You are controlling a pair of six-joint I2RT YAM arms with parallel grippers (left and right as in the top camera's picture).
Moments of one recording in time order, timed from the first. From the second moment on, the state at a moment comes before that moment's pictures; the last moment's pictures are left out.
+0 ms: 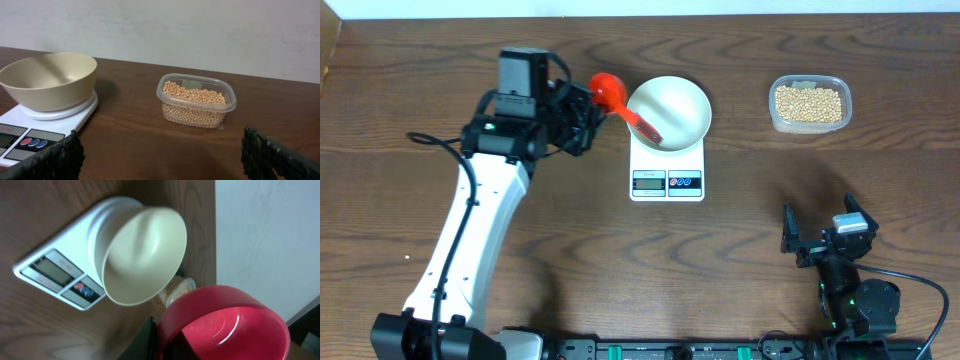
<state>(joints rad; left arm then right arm) -0.17 1.49 1.33 -0.67 0.44 -1.39 0.04 0.01 0.01 -0.06 -0.11 -0.06</state>
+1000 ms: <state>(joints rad) -0.36 1.49 1.32 -0.60 0.25 -1.56 0.03 0.21 0.20 0.06 -0.52 0.19</state>
